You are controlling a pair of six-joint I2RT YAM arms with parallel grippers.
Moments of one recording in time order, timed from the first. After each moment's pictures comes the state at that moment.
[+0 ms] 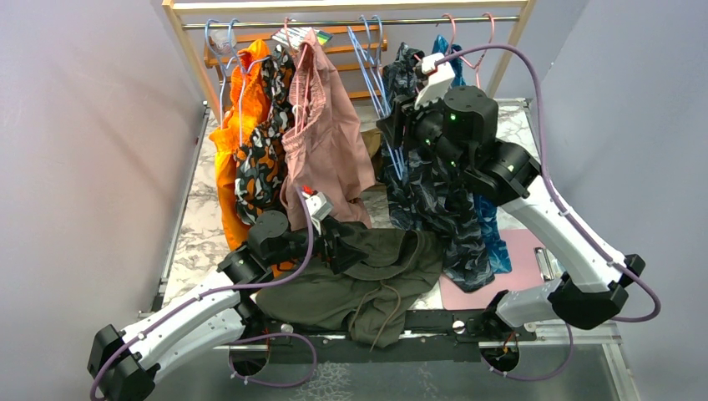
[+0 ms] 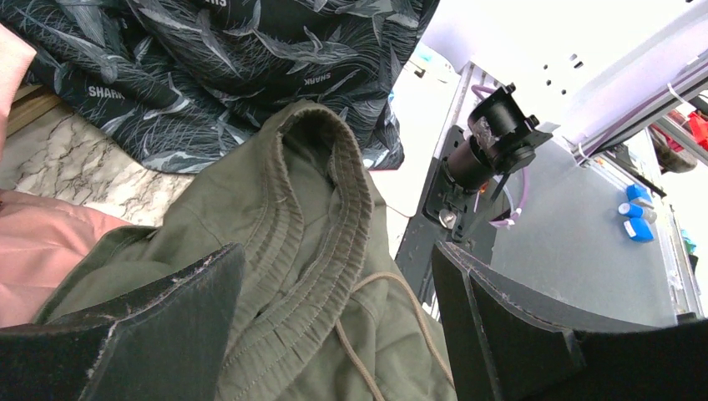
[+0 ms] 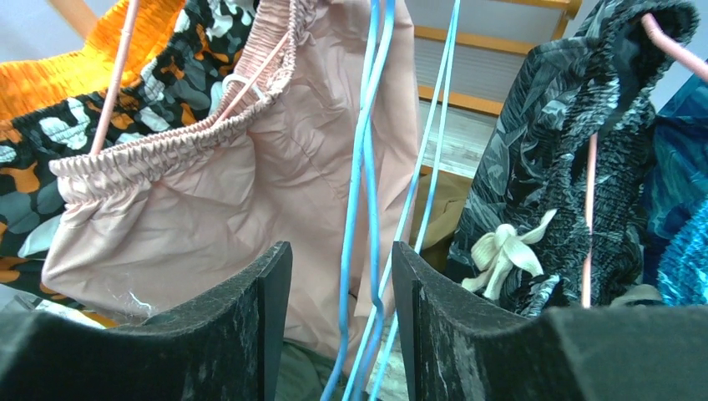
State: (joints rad) left arm -0.78 0.72 0.47 0.13 0.46 -0.37; right arm 0.81 1.38 1.73 -0.52 0.22 0.15
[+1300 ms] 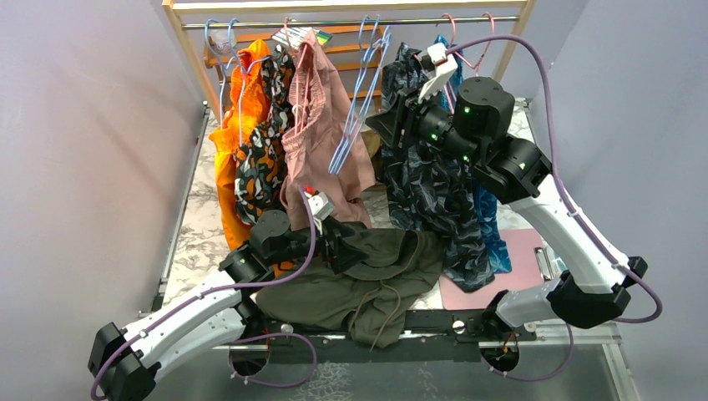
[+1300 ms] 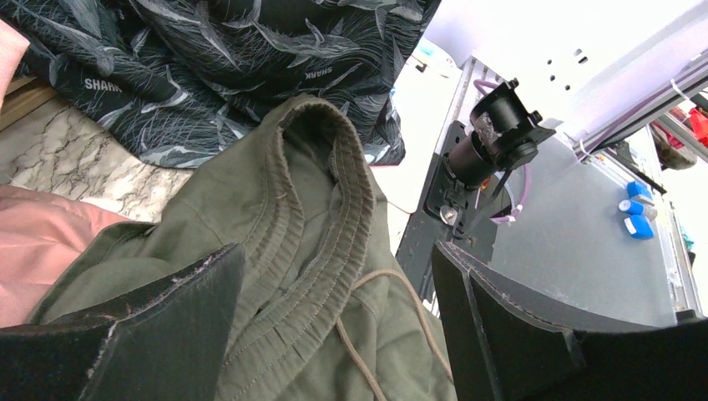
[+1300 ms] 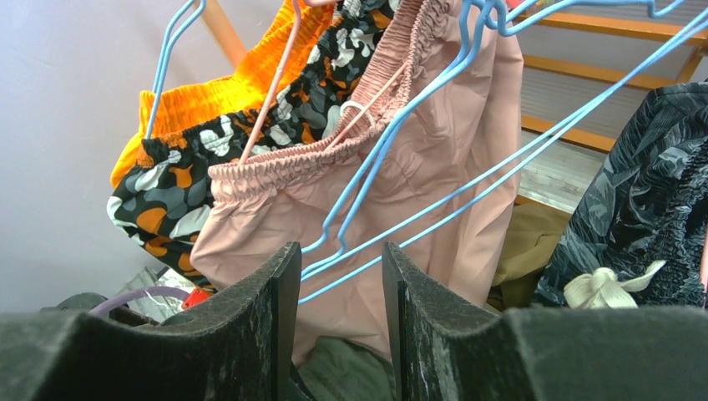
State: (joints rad) left arm -0.78 0.74 0.47 0.13 0.46 -0.37; right arm 0.81 1.38 1.82 -0.52 -0.01 0.24
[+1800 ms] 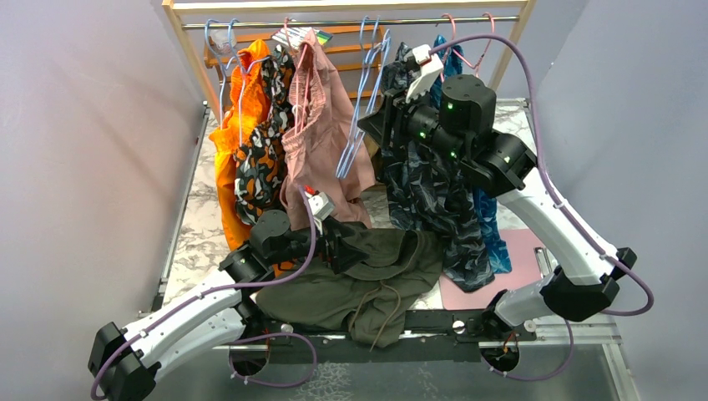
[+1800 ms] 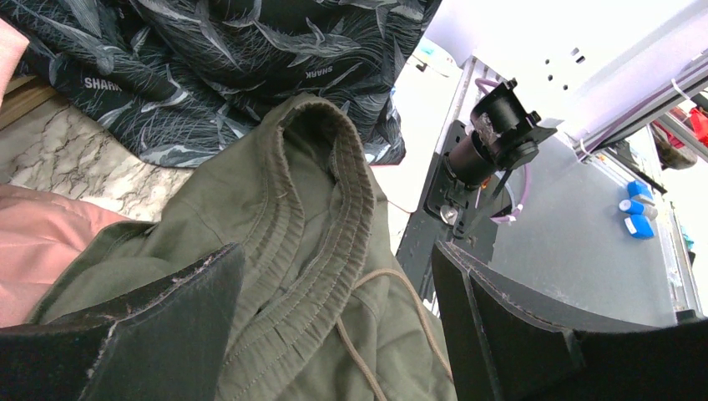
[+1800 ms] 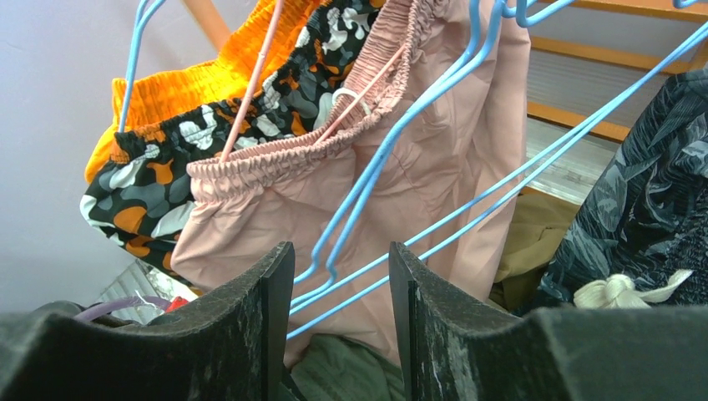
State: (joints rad) left arm -0.78 0.74 0.47 0.13 0.46 -0.37; right arm 0.81 1.44 1.82 -0.52 -0.01 0.23
